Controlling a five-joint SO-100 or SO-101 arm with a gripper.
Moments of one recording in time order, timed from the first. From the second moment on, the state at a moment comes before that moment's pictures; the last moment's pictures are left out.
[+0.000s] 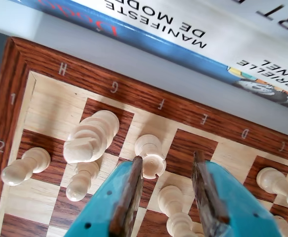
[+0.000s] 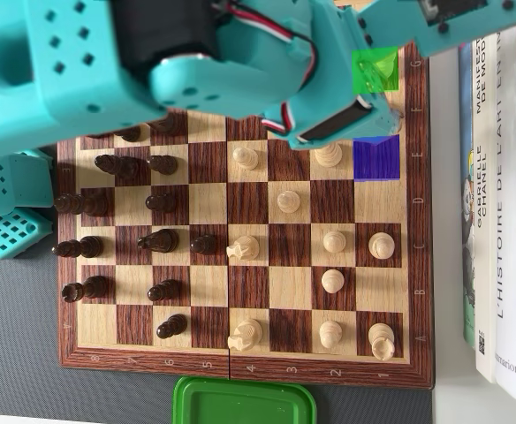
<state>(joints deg) -11.2 66.1 63.8 60.3 81.7</state>
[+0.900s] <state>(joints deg) -2.5 104.6 93.5 60.3 82.9</state>
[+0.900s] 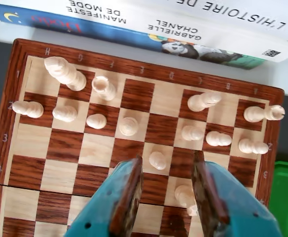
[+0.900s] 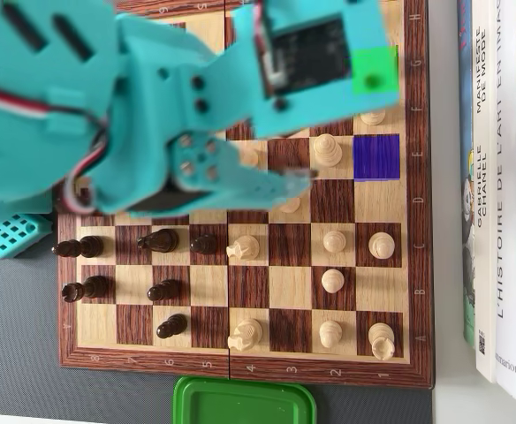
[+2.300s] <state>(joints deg) -1.8 164.0 155.1 -13.5 82.9</state>
